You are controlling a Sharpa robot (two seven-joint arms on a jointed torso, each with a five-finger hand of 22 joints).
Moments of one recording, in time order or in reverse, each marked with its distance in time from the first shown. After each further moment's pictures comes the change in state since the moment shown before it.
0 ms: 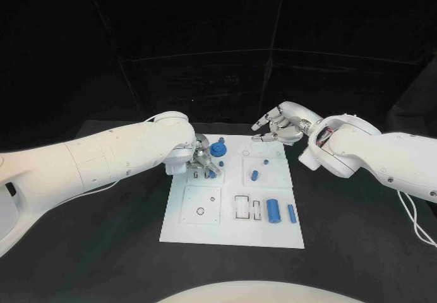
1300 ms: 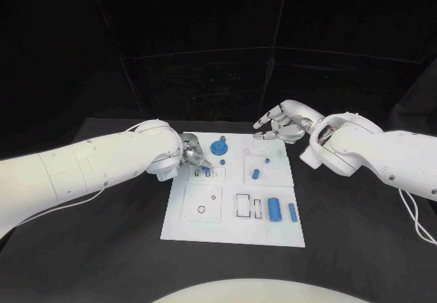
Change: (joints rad) left arm -0.036 -0.123 -0.008 0.105 -0.029 -0.213 0.080; left_hand -0.150 -0.215 0.447 0.045 0.155 -0.012 0.013 0.050 0.053 0.028 0.001 -0.018 -0.005 -0.001 -0.001 0.000 0.000 0.000 -0.003 0.003 0.000 0.021; right arm 0.000 -0.001 0.000 -0.007 0.001 0.002 -0.001; right_hand 0.000 0.008 0.000 0.000 0.010 0.000 0.000 0.000 0.000 0.004 0.004 0.005 0.003 0.000 0.000 0.000 0.000 0.000 0.000 0.000 -0.004 -0.001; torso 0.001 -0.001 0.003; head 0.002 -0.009
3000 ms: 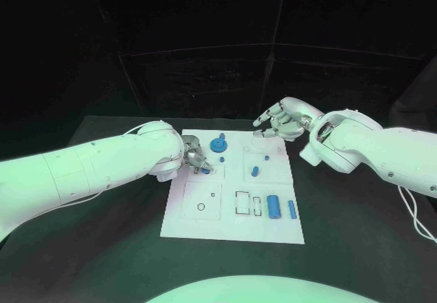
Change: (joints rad) left arm -0.010 0.008 -0.008 0.001 -0.060 0.025 -0.004; left_hand -0.114 -0.015 0.098 -0.079 0.020 0.023 -0.013 0.012 0.010 0.029 -0.007 0.024 0.026 0.000 0.000 0.000 0.000 -0.009 0.011 -0.003 0.008 0.018; right arm 0.000 0.004 0.000 -0.006 0.000 0.007 0.000; right_hand 0.000 0.000 0.000 0.000 0.000 0.000 0.000 0.000 0.000 0.000 0.000 0.000 0.000 0.000 0.000 0.000 0.000 0.000 0.000 0.000 0.000 0.000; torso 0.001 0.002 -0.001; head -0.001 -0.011
